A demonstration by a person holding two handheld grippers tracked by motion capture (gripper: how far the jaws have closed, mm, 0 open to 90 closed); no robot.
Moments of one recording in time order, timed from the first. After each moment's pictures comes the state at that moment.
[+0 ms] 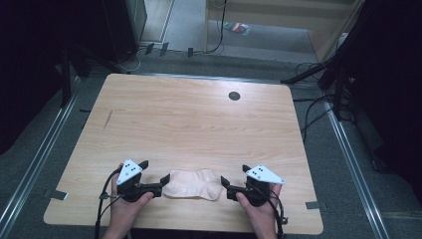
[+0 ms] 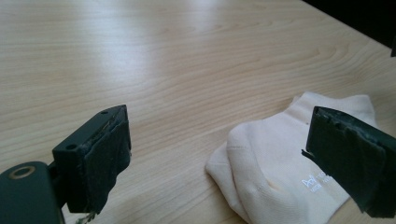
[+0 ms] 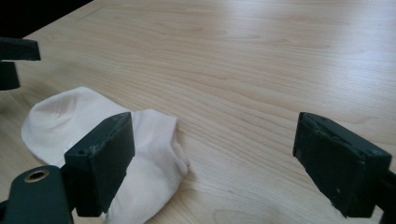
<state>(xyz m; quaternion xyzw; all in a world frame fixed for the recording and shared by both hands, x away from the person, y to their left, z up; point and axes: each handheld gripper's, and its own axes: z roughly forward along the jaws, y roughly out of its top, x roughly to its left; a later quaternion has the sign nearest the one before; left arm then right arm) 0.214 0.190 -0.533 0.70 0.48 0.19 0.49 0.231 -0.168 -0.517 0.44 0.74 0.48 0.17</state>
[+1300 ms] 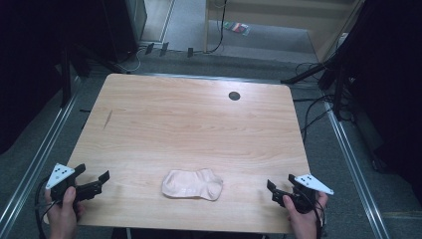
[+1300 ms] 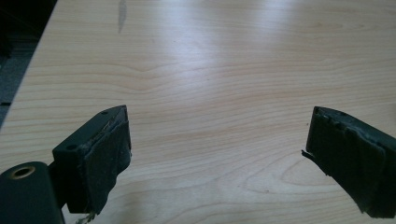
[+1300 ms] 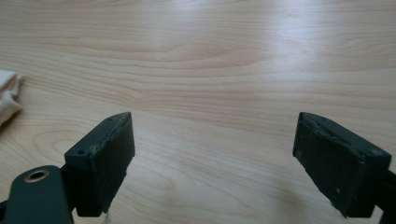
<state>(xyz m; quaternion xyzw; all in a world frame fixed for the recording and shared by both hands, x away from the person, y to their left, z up) 0.190 0.341 -0.545 0.64 0.58 0.26 0.44 0.226 -0.293 -0.540 0.54 0.70 0.42 0.21</state>
